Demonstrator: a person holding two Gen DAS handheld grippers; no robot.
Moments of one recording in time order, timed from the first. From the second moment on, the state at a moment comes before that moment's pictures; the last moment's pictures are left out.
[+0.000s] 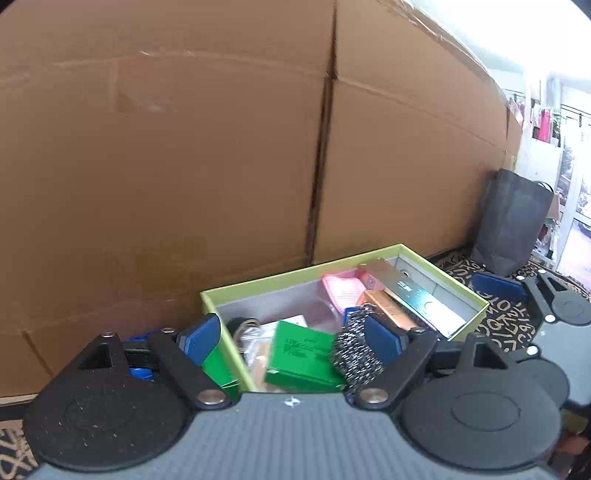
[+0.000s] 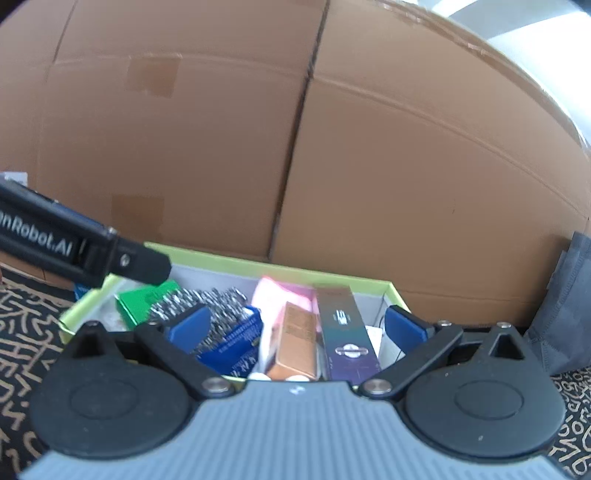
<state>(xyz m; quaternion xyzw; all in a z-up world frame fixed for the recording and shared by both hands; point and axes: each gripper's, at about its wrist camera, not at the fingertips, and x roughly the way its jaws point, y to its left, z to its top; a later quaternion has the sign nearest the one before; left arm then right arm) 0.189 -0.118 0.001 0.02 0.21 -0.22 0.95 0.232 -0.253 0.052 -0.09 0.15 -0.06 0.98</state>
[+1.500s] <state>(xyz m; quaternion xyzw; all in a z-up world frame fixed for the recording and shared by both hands) 0.187 0.016 -0.059 -0.05 0.24 -0.12 0.96 0.261 -0.104 0.011 -0.05 0.24 0.00 0.97</state>
